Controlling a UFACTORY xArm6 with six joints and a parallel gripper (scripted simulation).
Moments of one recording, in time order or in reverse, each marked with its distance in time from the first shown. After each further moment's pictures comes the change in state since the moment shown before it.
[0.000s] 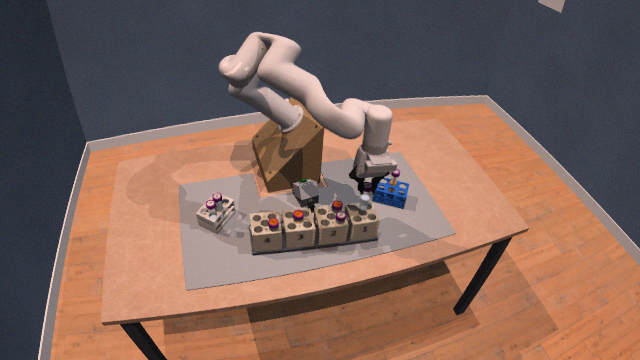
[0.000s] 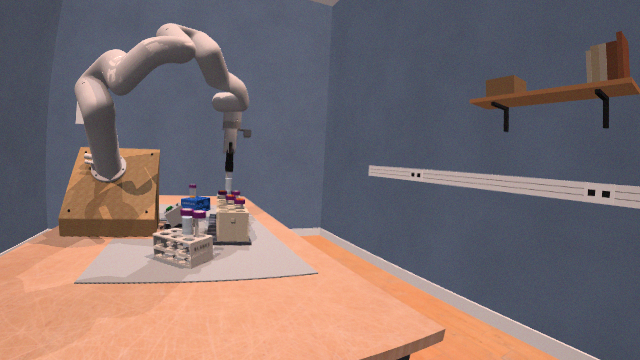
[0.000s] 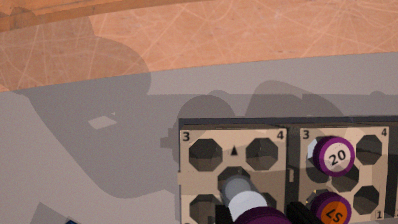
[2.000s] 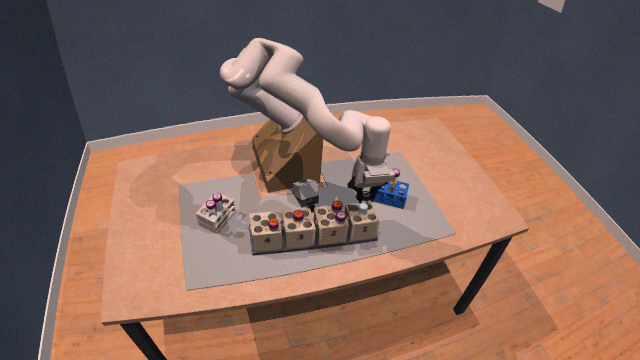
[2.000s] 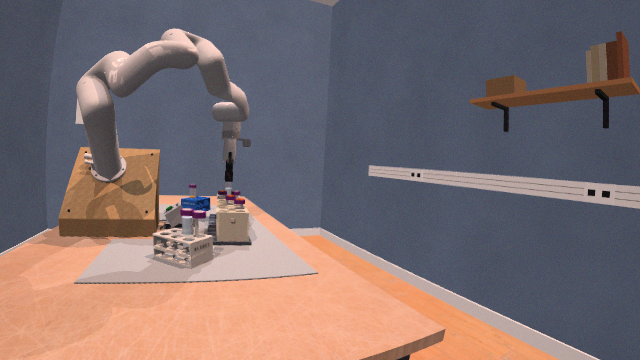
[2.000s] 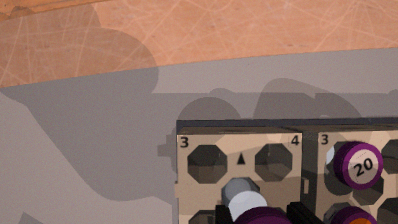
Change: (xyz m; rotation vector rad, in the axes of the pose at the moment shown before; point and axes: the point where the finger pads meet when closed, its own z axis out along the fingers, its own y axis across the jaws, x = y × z) arm 0.000 0.000 0.039 0.001 0.001 0.000
